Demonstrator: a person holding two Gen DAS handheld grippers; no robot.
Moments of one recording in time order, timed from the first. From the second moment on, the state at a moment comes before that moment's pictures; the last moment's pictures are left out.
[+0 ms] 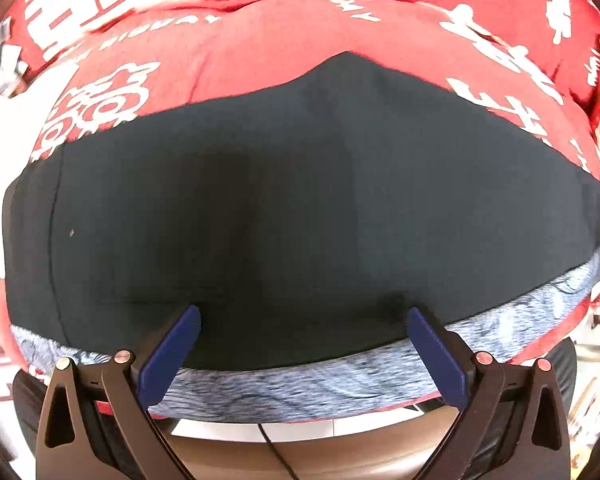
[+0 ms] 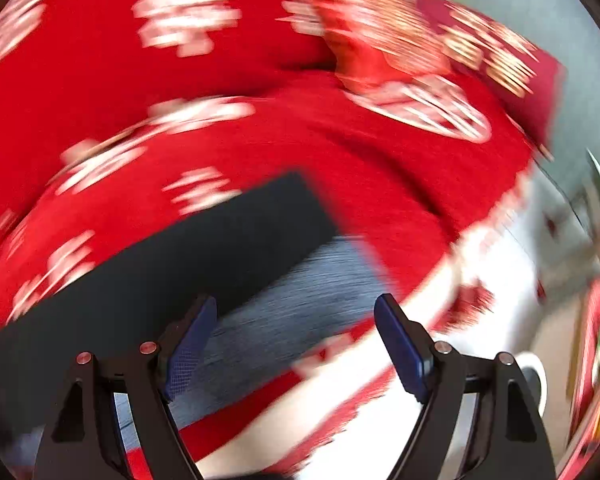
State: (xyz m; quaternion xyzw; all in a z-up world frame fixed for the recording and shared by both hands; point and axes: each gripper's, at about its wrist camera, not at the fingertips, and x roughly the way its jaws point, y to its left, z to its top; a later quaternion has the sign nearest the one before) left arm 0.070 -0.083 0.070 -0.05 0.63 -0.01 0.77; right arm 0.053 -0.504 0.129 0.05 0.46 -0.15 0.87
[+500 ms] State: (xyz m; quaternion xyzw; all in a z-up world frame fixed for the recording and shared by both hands) left arm 0.062 -0.046 0.052 -0.06 0.64 0.02 0.77; right arm 0.083 -0.410 0.065 -0.06 0.54 -0.01 0.84
